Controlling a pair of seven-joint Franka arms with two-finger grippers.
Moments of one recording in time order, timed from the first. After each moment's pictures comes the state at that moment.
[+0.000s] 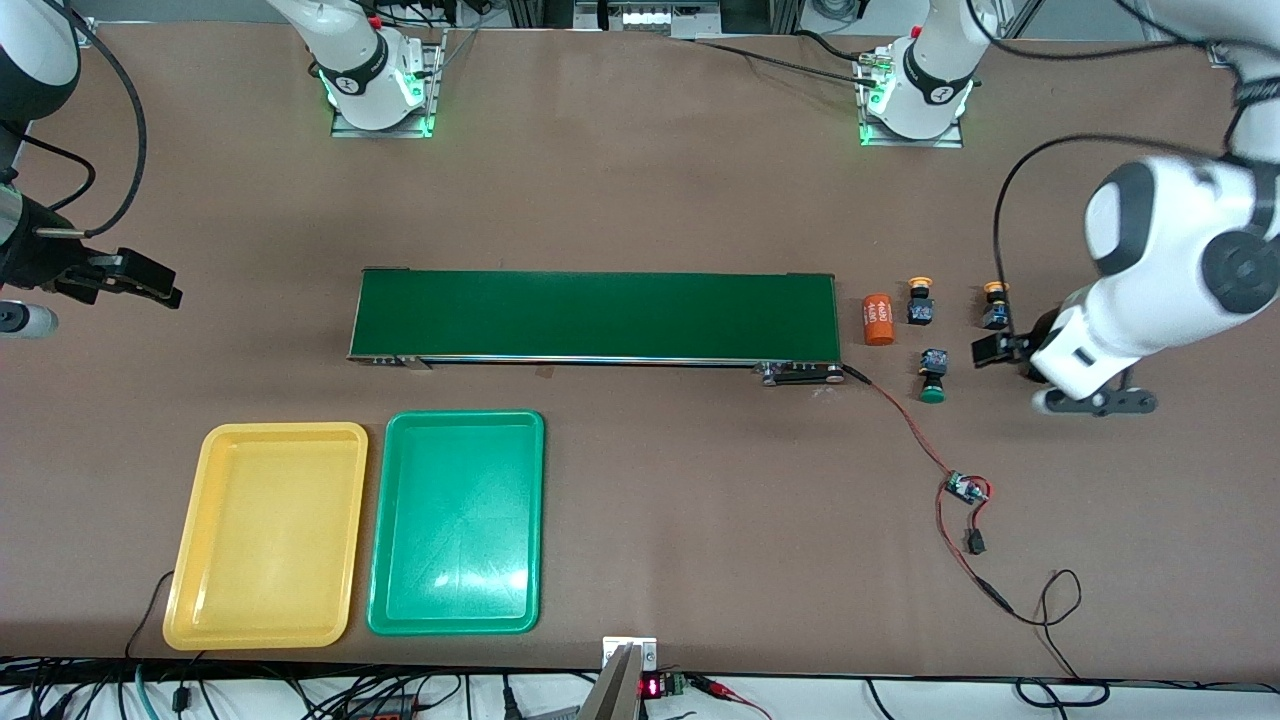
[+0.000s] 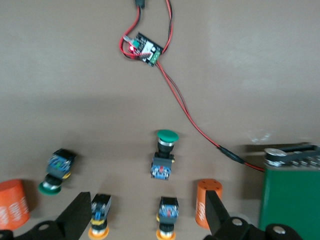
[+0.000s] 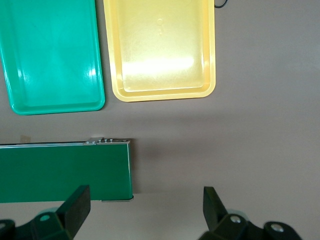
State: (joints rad) left arm -0.04 0.30 0.02 -1.85 -0.02 2.02 -0.03; right arm -0.09 0.13 0.07 -1.56 -0.02 1.67 0.03
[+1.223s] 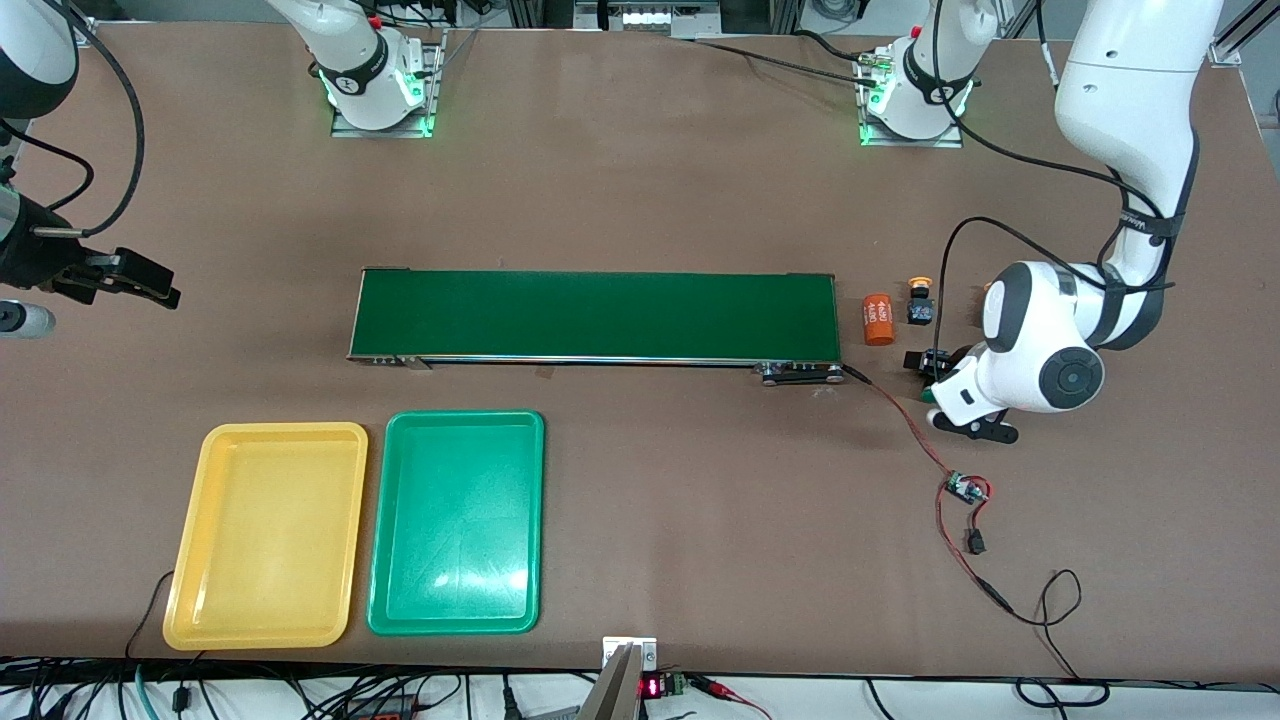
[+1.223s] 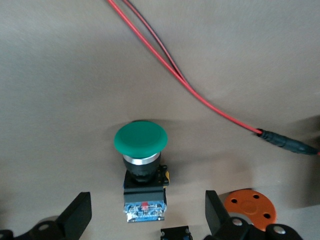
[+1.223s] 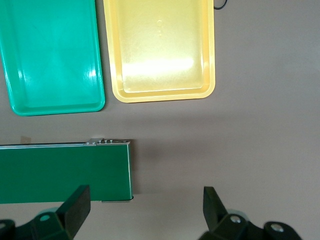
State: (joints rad) left arm -0.07 0.58 0.01 -1.85 -0.02 2.08 0.15; right arm -0.09 0.13 0.07 -1.56 -0.02 1.67 0.03
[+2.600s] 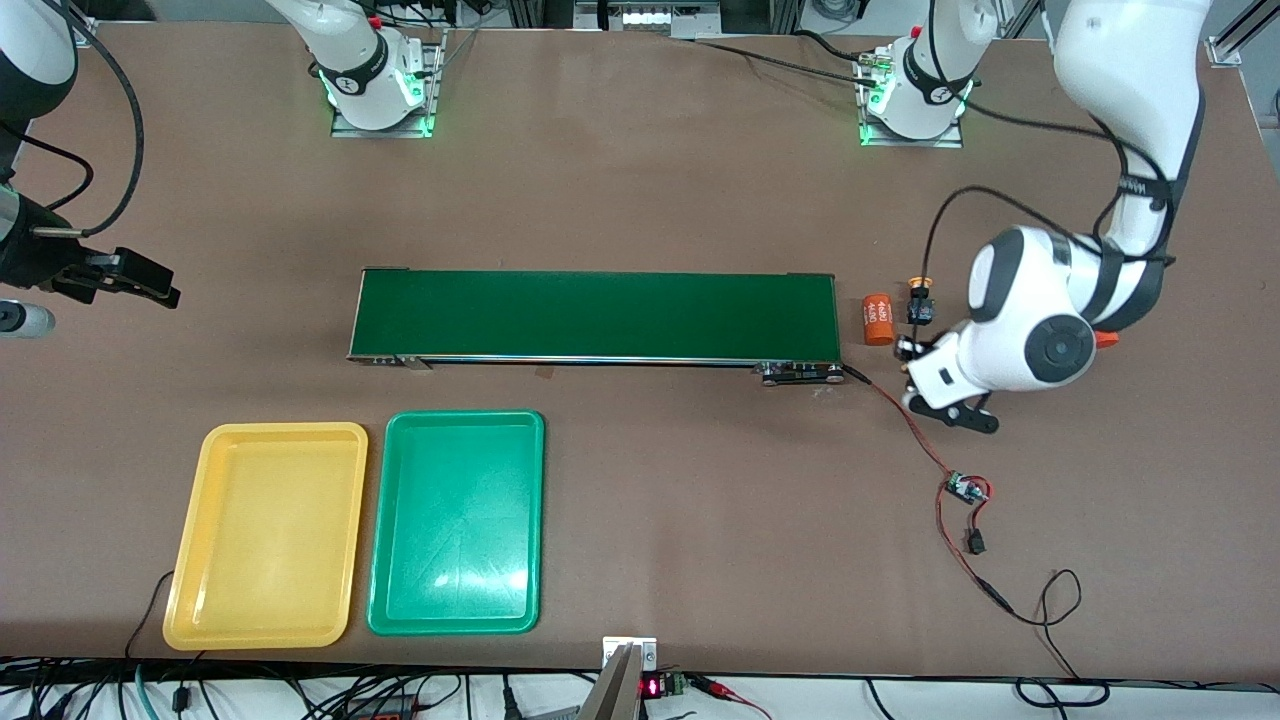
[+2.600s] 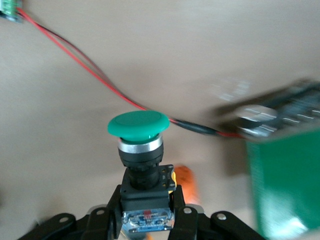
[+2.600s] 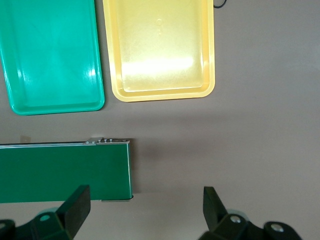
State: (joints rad) left arm -0.07 0.40 -0.13 -1.85 -0.02 1.96 0.06; right arm -0.09 0.13 0.07 -1.56 -0.02 1.66 0.03
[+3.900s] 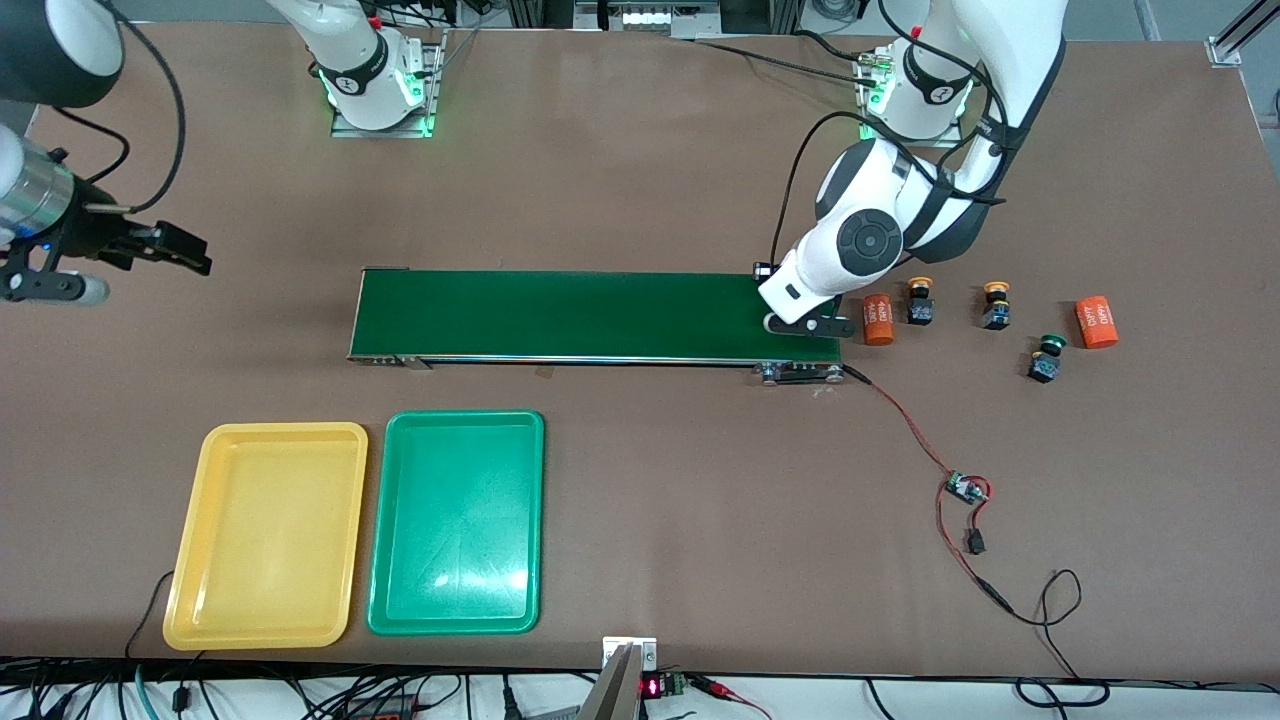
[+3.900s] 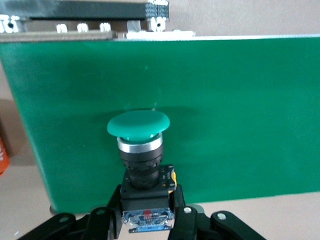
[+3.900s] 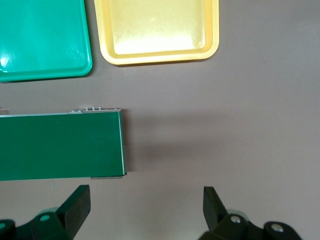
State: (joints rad) left arm -0.23 0.34 -0.29 -2.09 -0.16 2.20 -0.39; right arm -0.09 -0.12 0.06 -1.99 -0.02 1.83 0.03
